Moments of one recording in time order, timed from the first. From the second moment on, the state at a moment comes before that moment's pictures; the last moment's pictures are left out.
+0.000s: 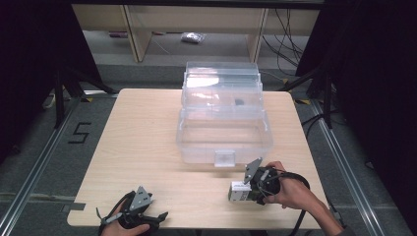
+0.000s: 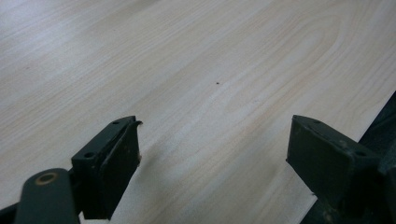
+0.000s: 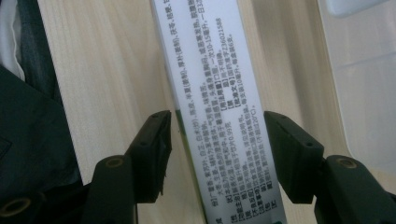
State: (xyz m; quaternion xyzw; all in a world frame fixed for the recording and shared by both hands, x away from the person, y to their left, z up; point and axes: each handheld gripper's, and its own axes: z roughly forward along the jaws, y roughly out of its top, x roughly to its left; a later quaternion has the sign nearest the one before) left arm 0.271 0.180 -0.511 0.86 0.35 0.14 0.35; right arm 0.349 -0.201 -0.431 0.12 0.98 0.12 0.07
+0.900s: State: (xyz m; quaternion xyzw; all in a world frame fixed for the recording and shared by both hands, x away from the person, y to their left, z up) left arm 0.272 0.182 -0.510 0.86 0.34 0.14 0.34; right arm 0.354 -0.192 -0.436 0.09 0.99 0.07 0.06
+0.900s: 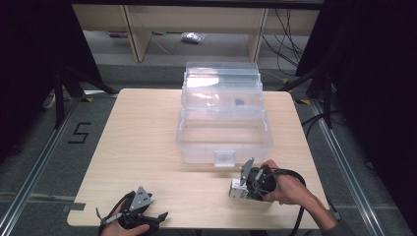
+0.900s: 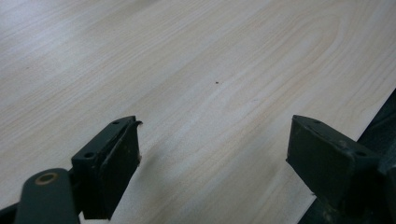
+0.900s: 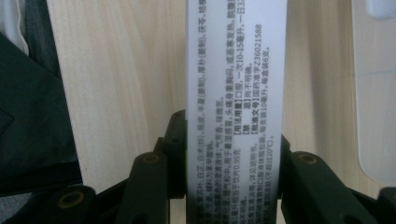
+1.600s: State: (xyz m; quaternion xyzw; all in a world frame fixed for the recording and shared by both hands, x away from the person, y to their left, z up) left arm 0.272 0.183 -0.509 0.87 0.34 0.15 0.34; right arm 0.358 -0.184 -0.405 0.06 0.99 0.09 0.06
